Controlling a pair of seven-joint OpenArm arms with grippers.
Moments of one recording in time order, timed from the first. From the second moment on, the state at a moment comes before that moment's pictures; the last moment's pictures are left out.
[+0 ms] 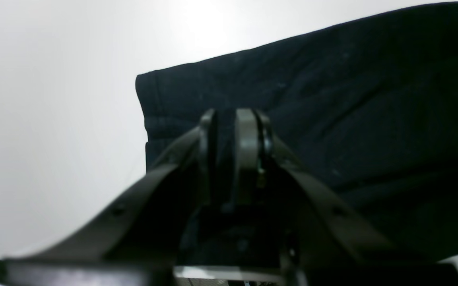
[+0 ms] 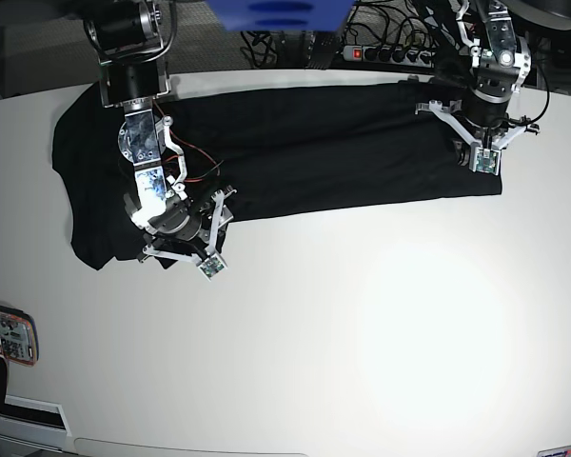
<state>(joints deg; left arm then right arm) 34.9 -4.5 -20.7 117.8 -1.1 -18.5 36.0 3.8 7.2 -8.2 86.4 -7.2 28.2 -51.8</state>
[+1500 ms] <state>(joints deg) 34.7 -4.5 -20.8 117.8 -1.1 -18.5 36.0 2.9 2.0 -3.4 77.7 -3.6 28.1 -39.1</state>
